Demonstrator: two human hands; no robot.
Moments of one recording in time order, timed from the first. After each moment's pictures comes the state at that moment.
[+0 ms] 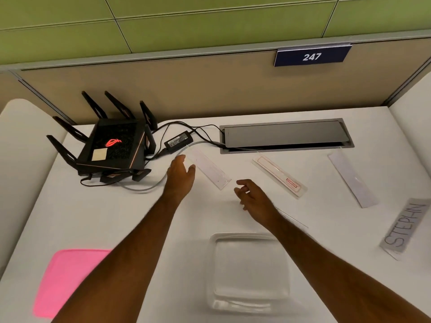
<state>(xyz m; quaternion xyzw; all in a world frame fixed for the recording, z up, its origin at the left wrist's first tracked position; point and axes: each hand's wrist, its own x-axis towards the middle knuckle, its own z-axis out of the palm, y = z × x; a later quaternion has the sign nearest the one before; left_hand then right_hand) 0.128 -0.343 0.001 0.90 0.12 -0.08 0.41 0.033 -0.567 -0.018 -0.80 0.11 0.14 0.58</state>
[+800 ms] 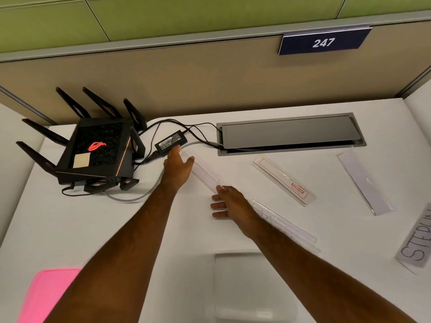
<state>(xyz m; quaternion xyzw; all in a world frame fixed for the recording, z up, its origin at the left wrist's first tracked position) 0.205 -0.349 -0.033 0.90 0.15 -0.13 0.40 0.081 -0.515 -0.047 -0.54 0.27 0.27 0.75</state>
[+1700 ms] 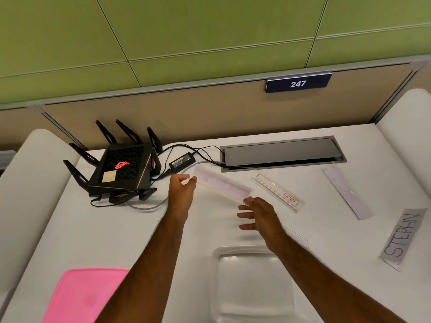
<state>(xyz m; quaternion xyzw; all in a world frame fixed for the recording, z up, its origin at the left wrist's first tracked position) 0.113 -0.353 0.037 0.74 0.25 -0.03 0.62 0.017 -0.571 0.012 -0.58 0.25 0.14 0.76</state>
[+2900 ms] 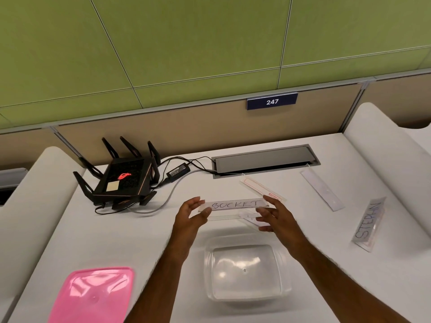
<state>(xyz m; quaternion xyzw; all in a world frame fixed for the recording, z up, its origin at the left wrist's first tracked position) -0.020 -0.360 0.057 0.69 0.07 -0.10 0.71 -0.073 -0.635 0.043 -0.67 0.16 0.05 0.72</state>
